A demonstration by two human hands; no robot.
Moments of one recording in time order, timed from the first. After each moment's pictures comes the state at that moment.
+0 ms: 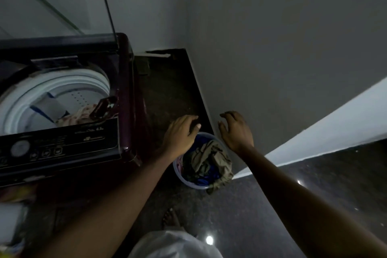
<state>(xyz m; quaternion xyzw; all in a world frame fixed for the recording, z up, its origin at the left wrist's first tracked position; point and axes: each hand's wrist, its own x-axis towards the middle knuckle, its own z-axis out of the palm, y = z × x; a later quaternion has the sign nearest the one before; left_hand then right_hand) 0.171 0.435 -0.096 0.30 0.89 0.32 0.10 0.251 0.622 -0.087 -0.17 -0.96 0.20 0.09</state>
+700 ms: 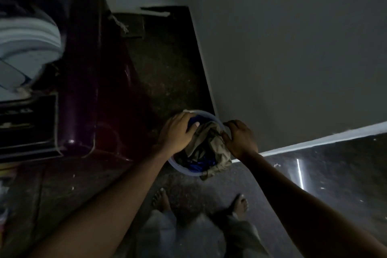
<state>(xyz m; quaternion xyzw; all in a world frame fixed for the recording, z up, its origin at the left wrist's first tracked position) 0.160 0.486 -0.243 0.27 0.90 0.30 0.17 0.258 0.691 -0.256 -0.16 -0.97 0.19 -0.07</state>
